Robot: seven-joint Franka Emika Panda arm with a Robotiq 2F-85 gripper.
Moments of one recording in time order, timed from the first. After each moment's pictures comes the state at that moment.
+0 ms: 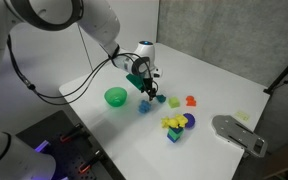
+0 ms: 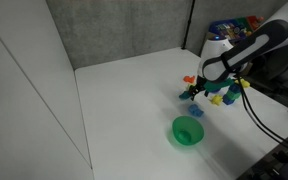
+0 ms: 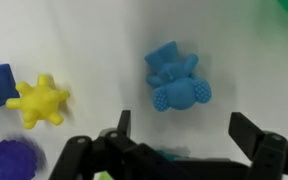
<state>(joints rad) 0.09 0.70 -0.08 -1.90 -0.03 2.55 0.26</state>
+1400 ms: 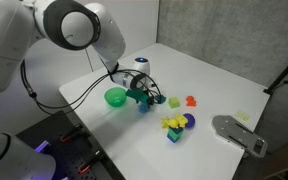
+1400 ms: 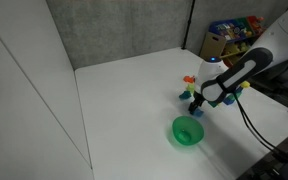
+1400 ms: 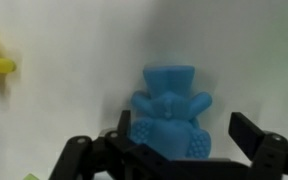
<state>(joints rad) 0.04 0.86 -0.01 -1.89 -0.13 2.72 -0.09</state>
